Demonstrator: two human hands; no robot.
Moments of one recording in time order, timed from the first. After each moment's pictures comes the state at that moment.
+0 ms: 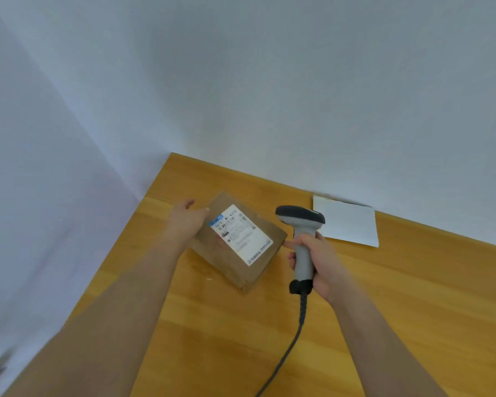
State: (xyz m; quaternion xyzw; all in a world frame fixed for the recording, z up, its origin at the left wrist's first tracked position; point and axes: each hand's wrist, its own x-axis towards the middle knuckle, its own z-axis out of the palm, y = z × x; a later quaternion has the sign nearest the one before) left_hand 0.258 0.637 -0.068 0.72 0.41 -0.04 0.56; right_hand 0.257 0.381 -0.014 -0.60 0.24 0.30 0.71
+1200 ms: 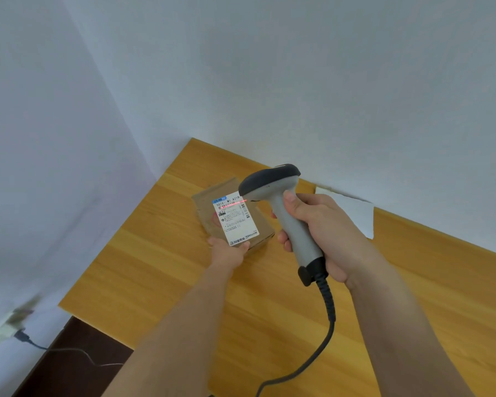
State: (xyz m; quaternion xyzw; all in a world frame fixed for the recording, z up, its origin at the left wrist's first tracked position) left_hand 0.170 0.504 -0.075 0.63 0.50 -0.09 0.58; right_hand 0.193 0.373 0.131 -0.70 0.00 0.37 0.62
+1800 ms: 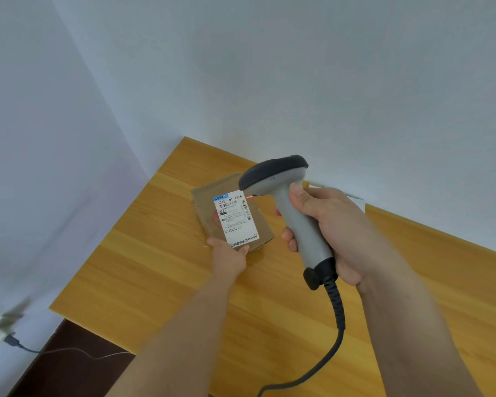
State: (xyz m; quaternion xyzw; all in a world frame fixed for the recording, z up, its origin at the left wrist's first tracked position) left_hand 0.164 0.486 -0.086 0.69 0.47 -0.08 0.55; right_hand 0.186 0.362 0.155 -0.71 0.01 0.35 0.62
